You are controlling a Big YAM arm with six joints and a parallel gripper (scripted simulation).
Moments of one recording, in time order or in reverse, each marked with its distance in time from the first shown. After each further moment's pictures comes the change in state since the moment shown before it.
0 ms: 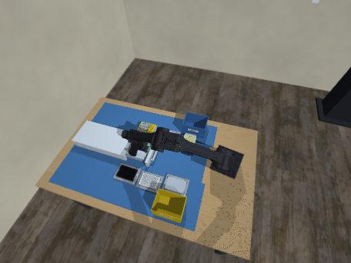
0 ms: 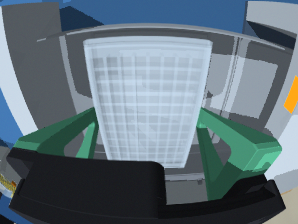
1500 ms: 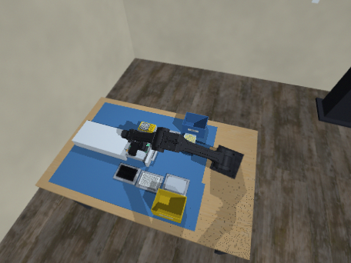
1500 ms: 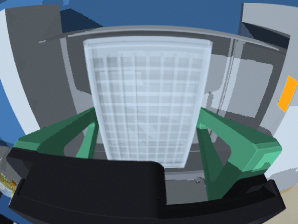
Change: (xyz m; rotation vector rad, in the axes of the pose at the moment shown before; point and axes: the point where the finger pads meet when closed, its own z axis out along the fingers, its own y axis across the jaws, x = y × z) arm -0.002 -0.001 -0.004 0.006 0.000 -0.003
